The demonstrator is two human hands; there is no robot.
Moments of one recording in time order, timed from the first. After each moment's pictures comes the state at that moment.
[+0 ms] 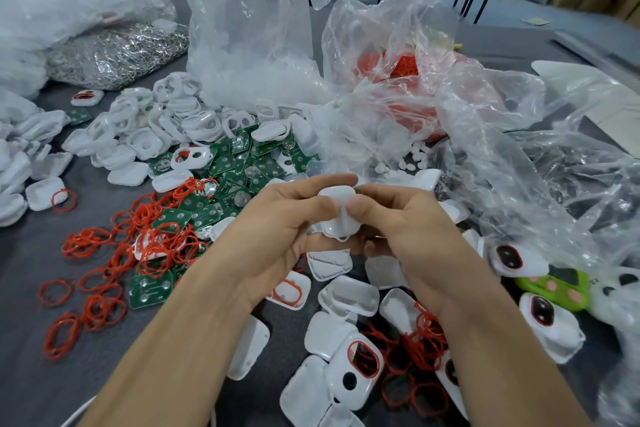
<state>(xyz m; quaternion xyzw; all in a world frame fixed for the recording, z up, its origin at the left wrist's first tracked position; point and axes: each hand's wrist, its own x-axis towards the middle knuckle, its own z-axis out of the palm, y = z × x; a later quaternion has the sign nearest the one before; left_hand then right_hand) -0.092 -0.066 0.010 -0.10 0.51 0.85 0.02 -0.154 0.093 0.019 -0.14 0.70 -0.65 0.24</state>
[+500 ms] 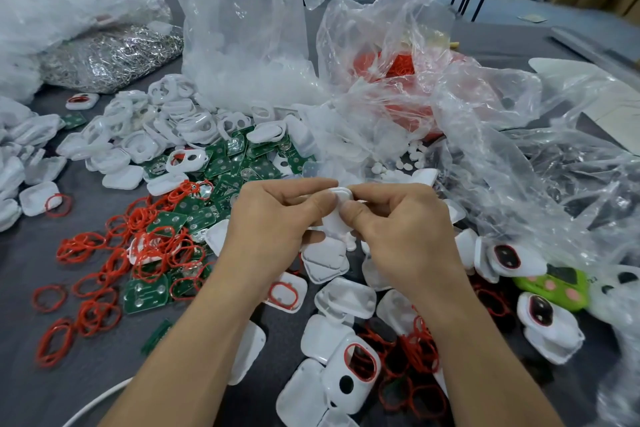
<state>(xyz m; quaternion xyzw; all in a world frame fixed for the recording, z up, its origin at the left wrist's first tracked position) -0.095 -0.059 0.001 -0.17 0.66 0.72 -0.15 -0.146 0.090 0.014 -0.19 0.82 -0.54 0.04</state>
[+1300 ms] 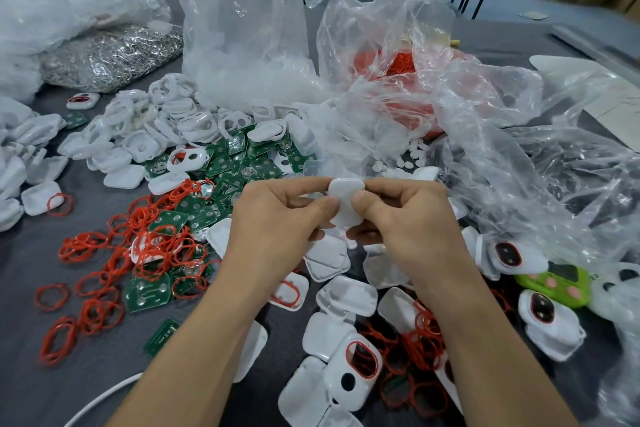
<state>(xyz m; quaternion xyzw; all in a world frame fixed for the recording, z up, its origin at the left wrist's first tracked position) -0.093 -0.056 0.000 -0.16 0.70 0.68 -0.16 -0.156 0.091 0.016 -0.14 0.76 -0.63 0.11</state>
